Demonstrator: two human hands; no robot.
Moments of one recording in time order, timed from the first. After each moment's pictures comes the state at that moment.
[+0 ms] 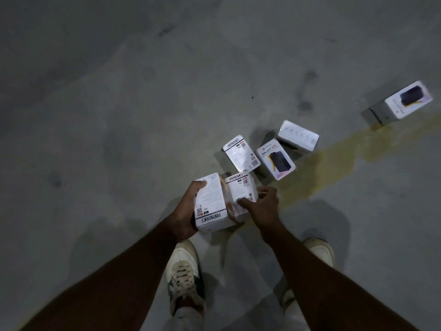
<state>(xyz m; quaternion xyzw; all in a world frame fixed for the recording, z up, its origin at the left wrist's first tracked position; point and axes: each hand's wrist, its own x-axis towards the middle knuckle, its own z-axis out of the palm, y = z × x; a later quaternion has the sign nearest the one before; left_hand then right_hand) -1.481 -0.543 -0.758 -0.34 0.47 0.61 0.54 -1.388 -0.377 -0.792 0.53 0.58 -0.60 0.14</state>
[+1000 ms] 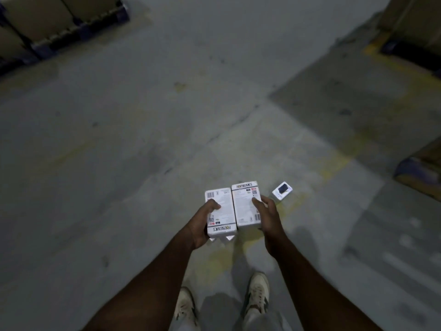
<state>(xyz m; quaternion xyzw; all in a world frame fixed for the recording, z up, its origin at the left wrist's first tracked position) -1.451 -0.327 -0.233 -0.16 0.60 0.57 0.53 -1.333 -0.182 -0.238 0.46 0.47 -0.75 -0.08</state>
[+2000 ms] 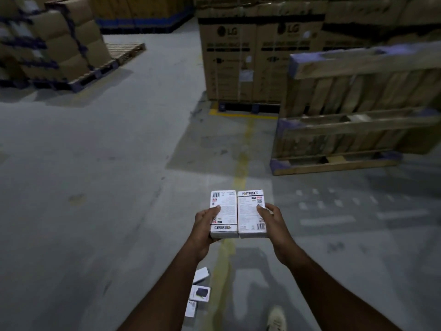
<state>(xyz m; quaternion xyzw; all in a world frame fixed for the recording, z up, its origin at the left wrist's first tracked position) -1.406 -0.242 -0.082 0.18 0.60 0.50 0.60 -1.208 -0.206 -0.053 0.56 0.40 -0.63 -0.36</state>
